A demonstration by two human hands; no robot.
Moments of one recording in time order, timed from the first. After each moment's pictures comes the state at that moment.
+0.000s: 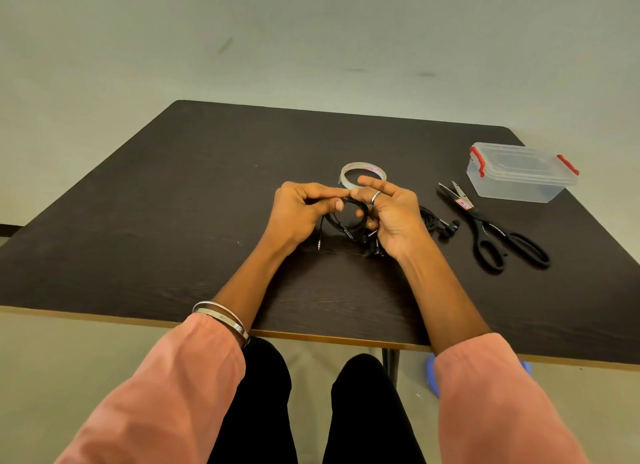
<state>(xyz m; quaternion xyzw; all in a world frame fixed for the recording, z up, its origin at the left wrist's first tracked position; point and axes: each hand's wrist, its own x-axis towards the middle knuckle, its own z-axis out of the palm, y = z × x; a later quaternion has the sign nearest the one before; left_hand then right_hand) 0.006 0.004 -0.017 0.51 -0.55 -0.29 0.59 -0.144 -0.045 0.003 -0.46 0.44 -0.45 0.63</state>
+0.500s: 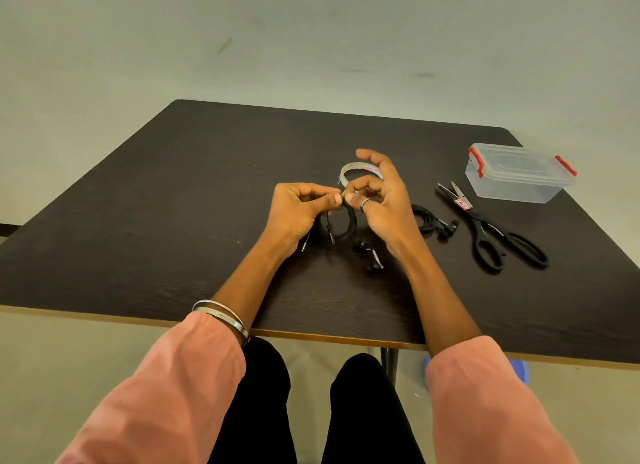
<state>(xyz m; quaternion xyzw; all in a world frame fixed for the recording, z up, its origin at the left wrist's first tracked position) 0.002 0.006 -0.014 0.52 -0.45 -0.38 0.62 -0.144 -0.043 0.001 -0.72 0.33 -0.44 0.42</state>
